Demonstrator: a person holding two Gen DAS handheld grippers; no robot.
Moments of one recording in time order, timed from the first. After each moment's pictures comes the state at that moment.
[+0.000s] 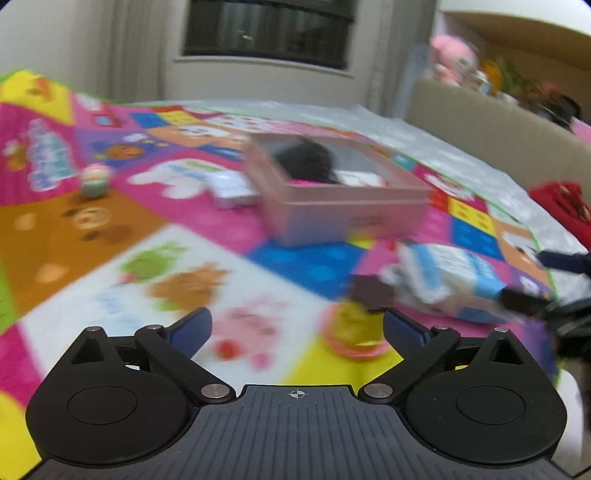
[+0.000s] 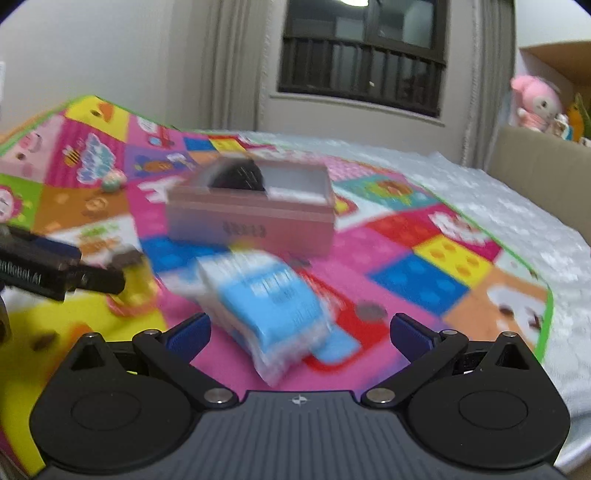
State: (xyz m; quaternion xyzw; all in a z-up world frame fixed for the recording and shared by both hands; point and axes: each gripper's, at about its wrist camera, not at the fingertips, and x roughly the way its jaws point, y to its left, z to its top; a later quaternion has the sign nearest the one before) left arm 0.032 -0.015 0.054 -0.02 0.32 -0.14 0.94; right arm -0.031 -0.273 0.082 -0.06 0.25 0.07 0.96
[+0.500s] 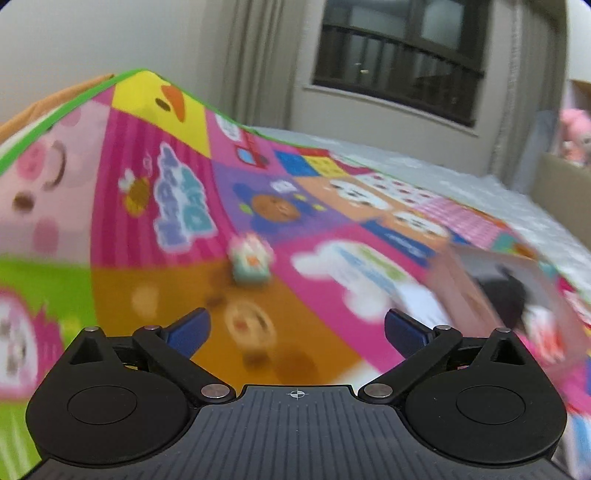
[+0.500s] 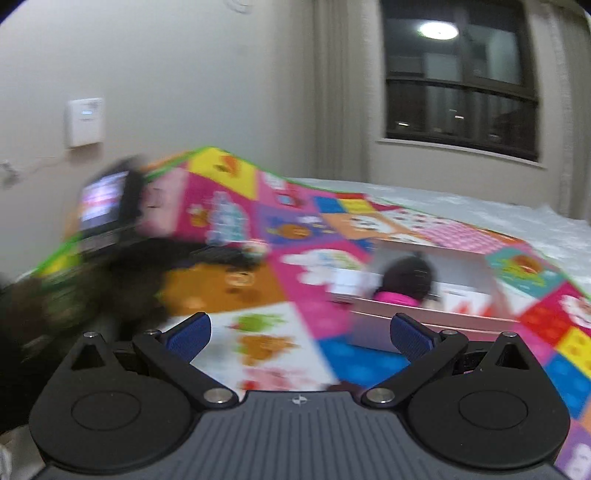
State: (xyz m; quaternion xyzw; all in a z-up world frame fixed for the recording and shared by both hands) left arm 0.178 0.094 0.094 -0.07 0.29 0.06 0.95; right arm -0.019 -0.147 0.135 -0.03 0.19 0.25 0.95
